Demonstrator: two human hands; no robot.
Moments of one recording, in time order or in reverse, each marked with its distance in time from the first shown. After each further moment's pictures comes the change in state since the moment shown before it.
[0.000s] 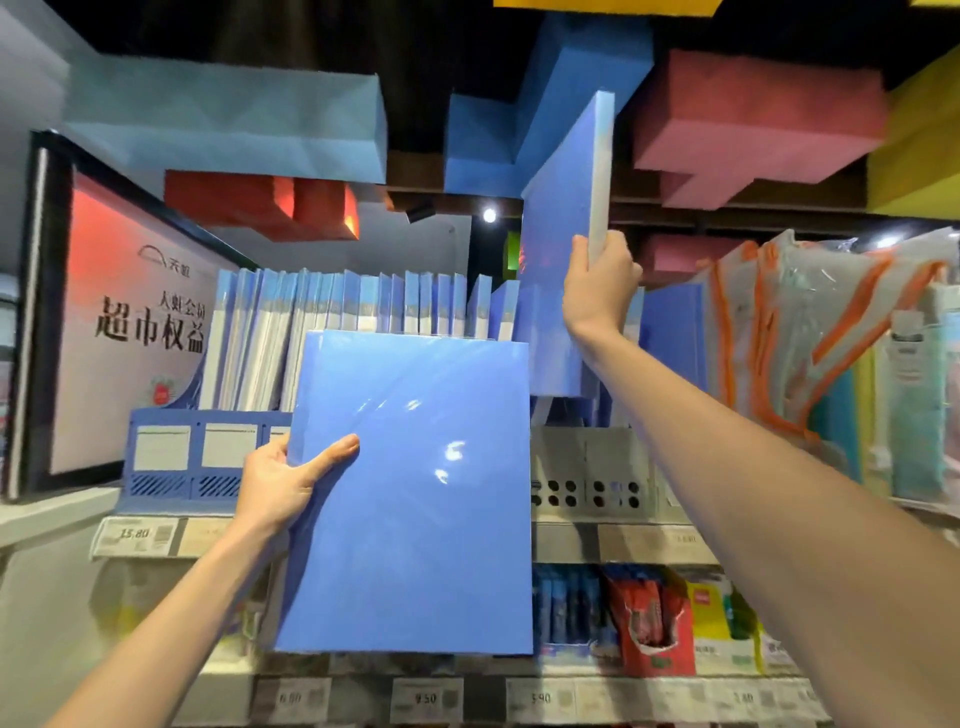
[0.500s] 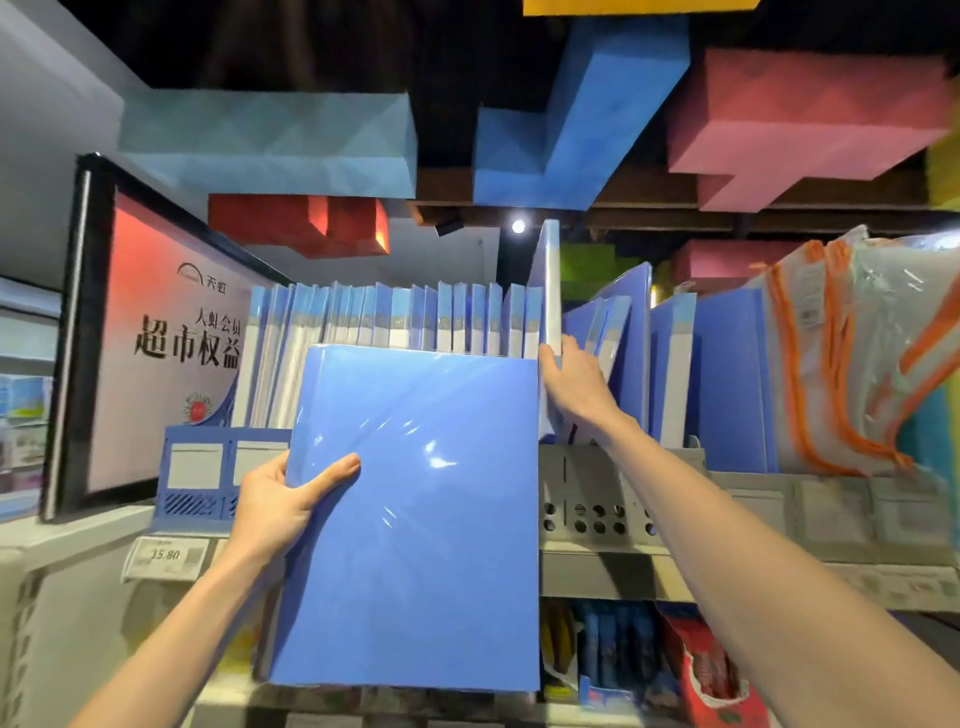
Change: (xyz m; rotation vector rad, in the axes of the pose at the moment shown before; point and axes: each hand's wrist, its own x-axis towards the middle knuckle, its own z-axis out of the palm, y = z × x) left_hand 0.013 -0.002 -0.025 0.017 0.043 0.030; right_hand -0.037 0.087 0.068 -0.186 -0.565 0.067
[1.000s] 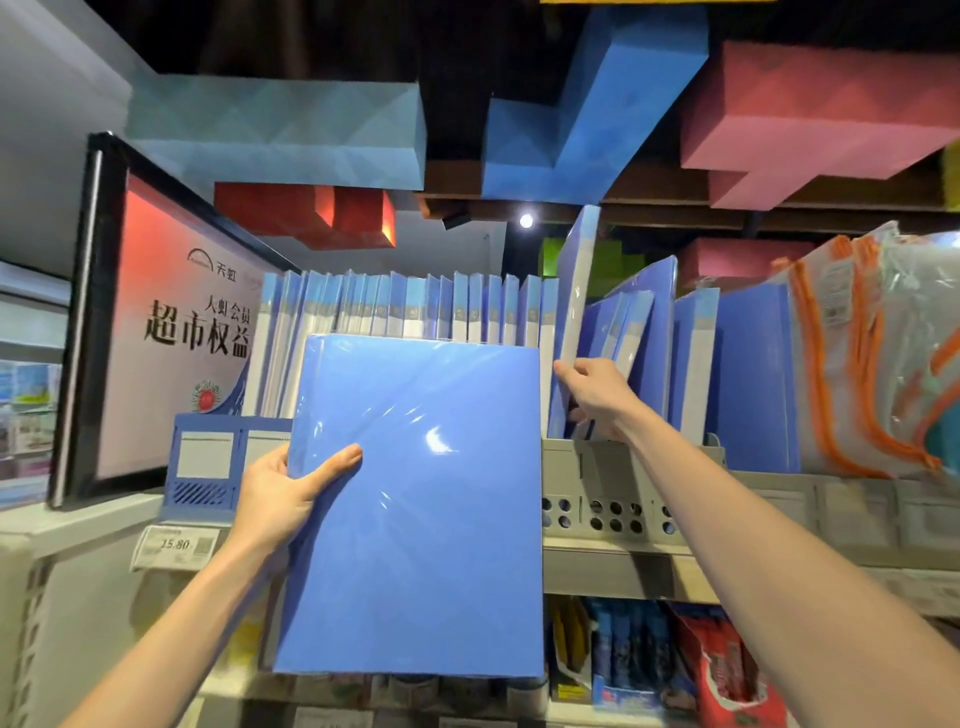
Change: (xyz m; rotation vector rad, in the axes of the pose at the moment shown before) left_hand 0.012 -0.011 -0.014 -0.023 0.014 -0.027; right_hand 0.008 0.022 0.006 0.215 -0.116 0.216
